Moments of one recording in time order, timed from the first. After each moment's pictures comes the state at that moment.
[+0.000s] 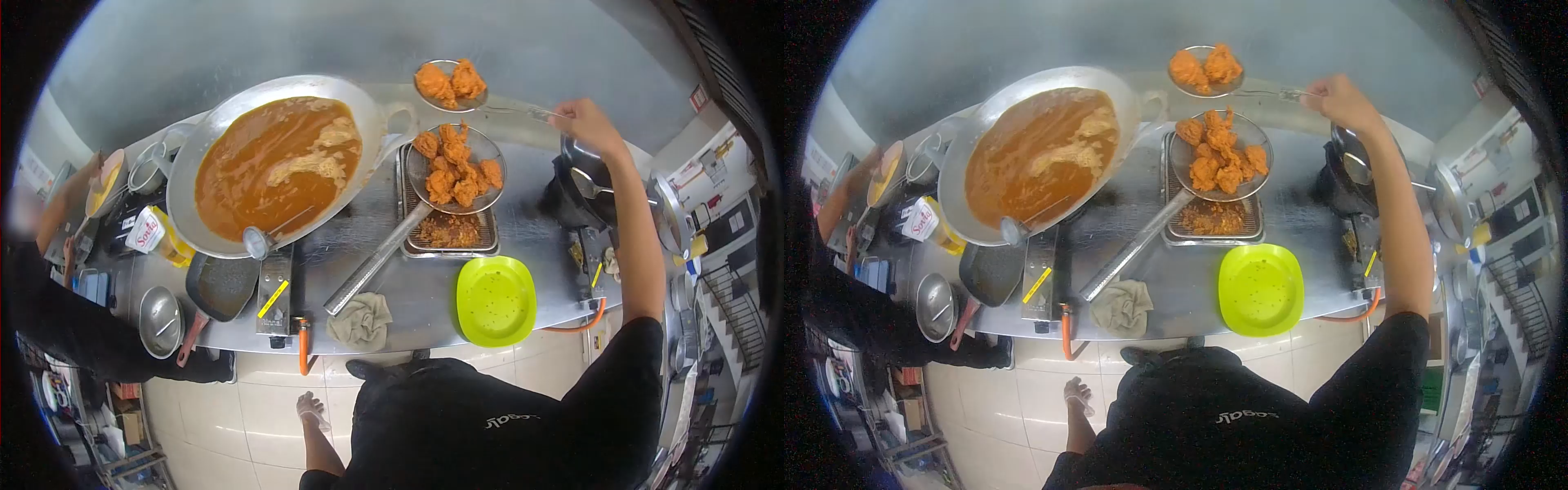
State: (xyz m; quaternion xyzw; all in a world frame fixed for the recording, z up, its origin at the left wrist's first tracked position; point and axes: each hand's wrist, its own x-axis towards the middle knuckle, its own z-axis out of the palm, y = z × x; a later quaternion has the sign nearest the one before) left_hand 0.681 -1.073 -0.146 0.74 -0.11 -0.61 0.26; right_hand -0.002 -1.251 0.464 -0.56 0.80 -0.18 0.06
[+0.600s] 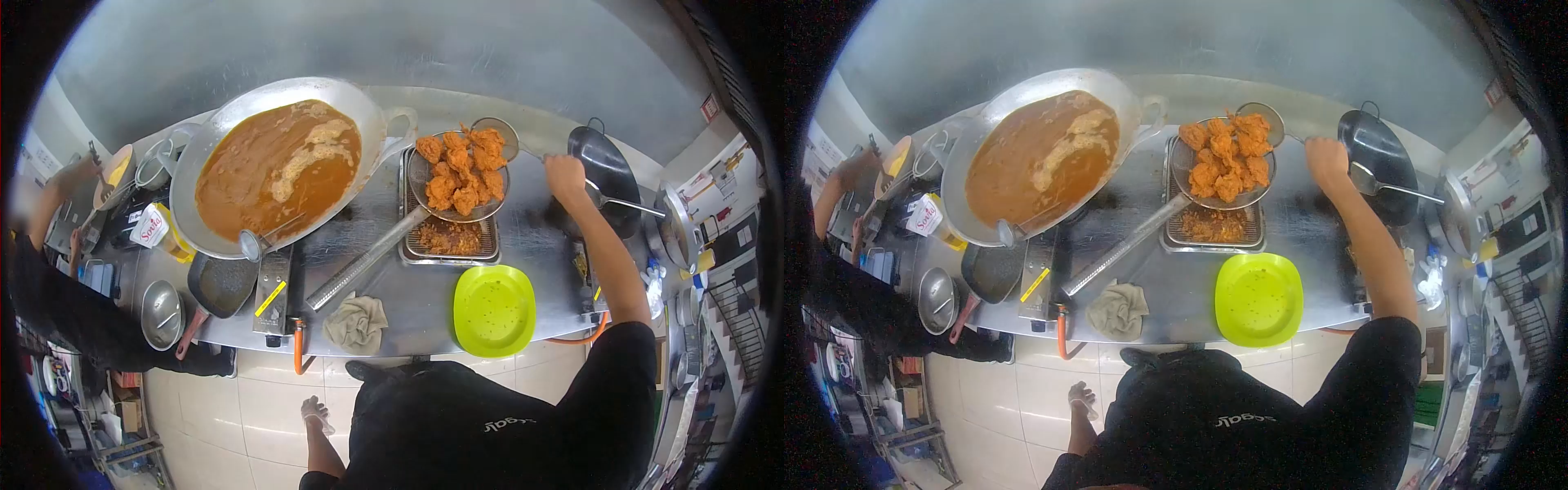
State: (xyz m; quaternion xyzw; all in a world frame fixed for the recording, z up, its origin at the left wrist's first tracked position) left_hand 0.651 -1.051 -0.135 0.74 -0.08 -0.61 0.26; right_hand -0.064 -1.256 0.326 -0.54 0.77 0.20 -0.26
